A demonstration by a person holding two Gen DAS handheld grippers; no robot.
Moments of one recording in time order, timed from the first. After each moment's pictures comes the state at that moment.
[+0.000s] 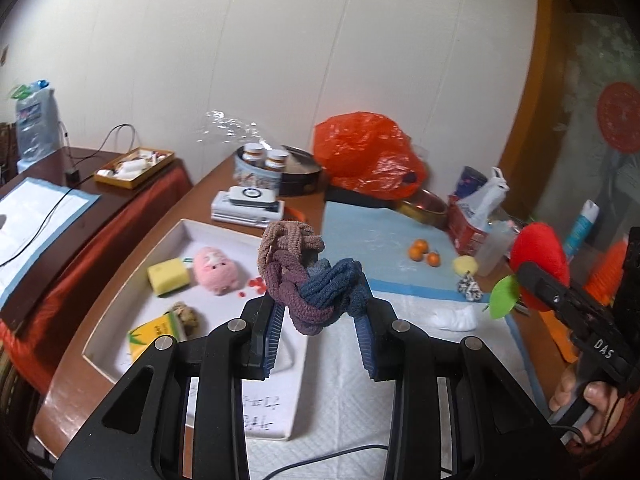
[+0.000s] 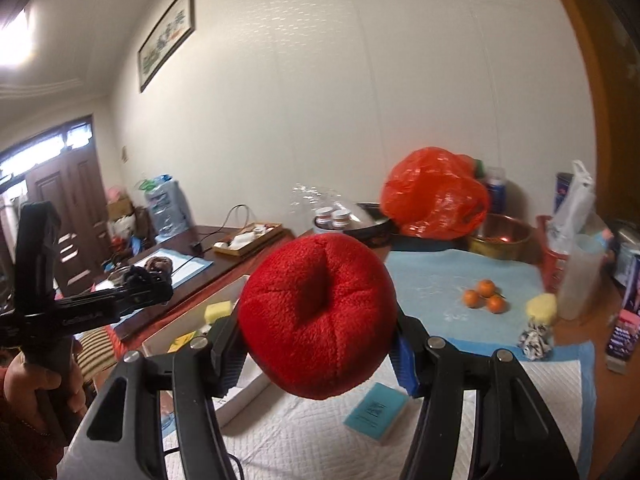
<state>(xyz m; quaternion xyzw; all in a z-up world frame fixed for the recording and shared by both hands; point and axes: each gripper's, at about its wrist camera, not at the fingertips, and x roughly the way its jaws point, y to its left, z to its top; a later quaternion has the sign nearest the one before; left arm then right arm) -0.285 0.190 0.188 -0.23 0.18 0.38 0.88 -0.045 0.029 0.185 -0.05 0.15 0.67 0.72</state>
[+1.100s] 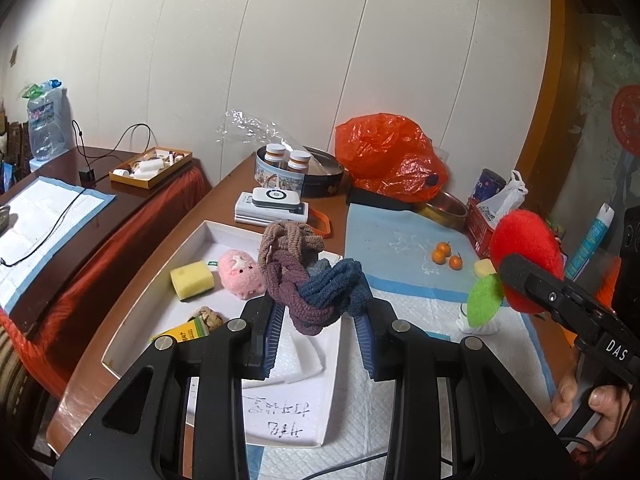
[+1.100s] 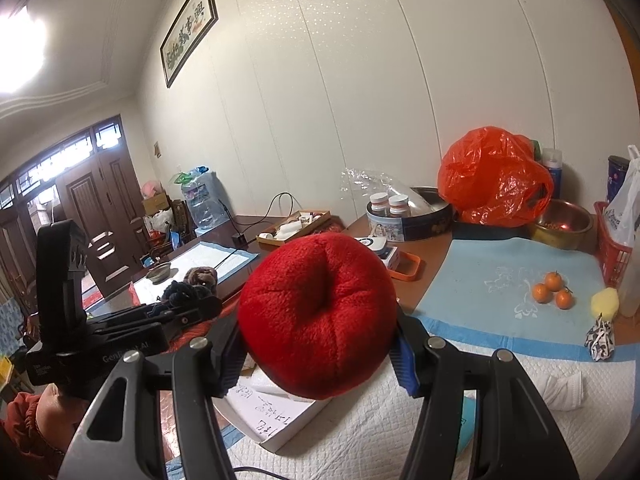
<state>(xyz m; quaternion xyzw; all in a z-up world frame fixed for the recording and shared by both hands) -0.296 0.213 0.175 -0.22 0.18 0.40 0.87 -0.091 0.092 0.161 -0.05 0.19 0.72 0.67</state>
